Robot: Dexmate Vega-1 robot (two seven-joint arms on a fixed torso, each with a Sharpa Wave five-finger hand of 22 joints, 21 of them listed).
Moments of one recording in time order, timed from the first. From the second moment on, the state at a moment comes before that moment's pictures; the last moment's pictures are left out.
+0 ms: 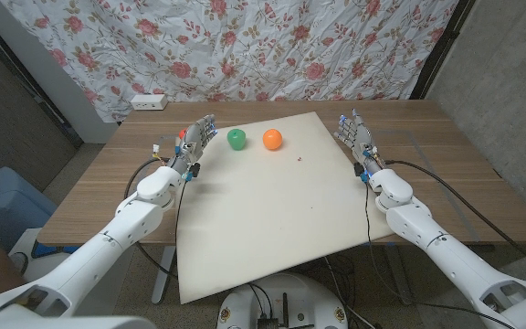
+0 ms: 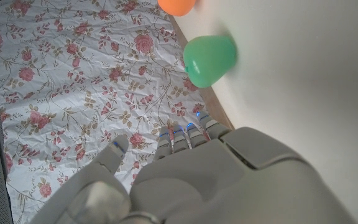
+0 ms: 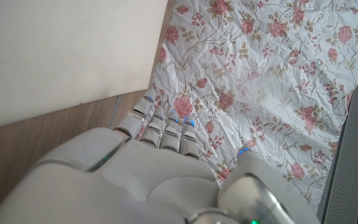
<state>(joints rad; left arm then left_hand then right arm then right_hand) 0.93 0.64 0.36 -1.49 -0.57 -0.23 0.03 0.02 0.07 0.64 0.14 0.20 0.04 0.00 0.19 0.17 0.01 -0.05 0.20 0.17 -0.03 -0.03 0.19 0.17 0.04 -0.04 0.20 0.17 -0.89 -0.49 -0.40 -1.36 0.56 0.34 -0.06 0.18 0.11 0.19 0.11 0.23 0.23 -0.05 0.18 0.17 0.20 0.01 0.19 0.20 0.12 -0.01 0.19 0.32 0.35 0.00 0.18 0.16</state>
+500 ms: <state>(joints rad) 0.97 0.71 0.36 -1.62 -0.44 -0.15 0.13 0.02 0.07 0.65 0.14 0.20 0.06 -0.01 0.19 0.17 0.03 -0.06 0.20 0.17 -0.01 -0.03 0.19 0.17 0.06 -0.04 0.20 0.17 -0.89 -0.51 -0.40 -1.38 0.56 0.34 -0.04 0.18 0.11 0.19 0.11 0.23 0.23 -0.05 0.18 0.17 0.20 0.01 0.19 0.19 0.13 -0.01 0.19 0.32 0.34 -0.01 0.18 0.16</state>
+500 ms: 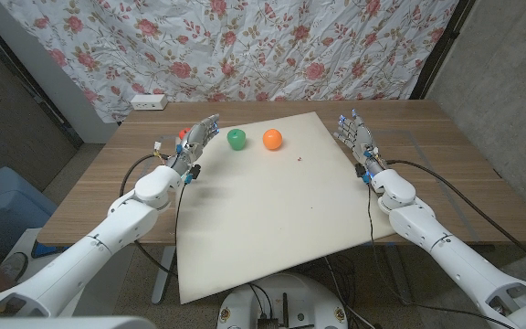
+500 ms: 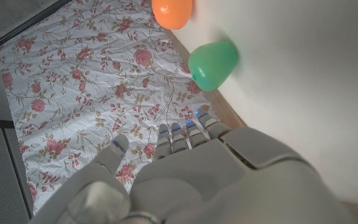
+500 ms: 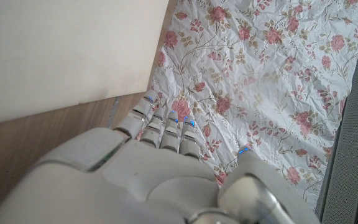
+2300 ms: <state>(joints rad) 0.92 0.83 0.64 -1.99 0.31 0.34 0.19 0.00 0.07 0.66 0.18 0.20 0.08 -0.03 0.19 0.17 0.04 -0.08 0.20 0.17 0.00 -0.04 0.18 0.17 0.04 -0.04 0.20 0.17 -0.83 -0.51 -0.41 -1.25 0.55 0.42 0.07 0.19 0.12 0.21 0.09 0.23 0.25 -0.03 0.19 0.17 0.21 0.01 0.19 0.19 0.13 -0.01 0.19 0.29 0.34 -0.01 0.18 0.16</state>
